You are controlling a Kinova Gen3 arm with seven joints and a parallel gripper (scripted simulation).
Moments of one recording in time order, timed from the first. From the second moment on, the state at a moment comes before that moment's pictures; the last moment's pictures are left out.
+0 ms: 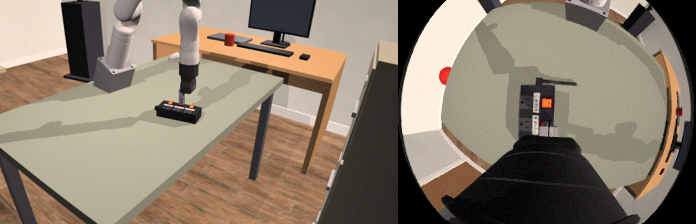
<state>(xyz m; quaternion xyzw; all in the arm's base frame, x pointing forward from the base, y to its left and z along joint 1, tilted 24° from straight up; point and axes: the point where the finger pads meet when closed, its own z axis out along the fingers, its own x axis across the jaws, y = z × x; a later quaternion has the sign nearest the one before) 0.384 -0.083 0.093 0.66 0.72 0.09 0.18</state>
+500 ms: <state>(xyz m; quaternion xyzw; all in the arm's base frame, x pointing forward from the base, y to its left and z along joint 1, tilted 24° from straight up) 0.377 -0.085 0.101 0.66 0.72 0.09 0.18</state>
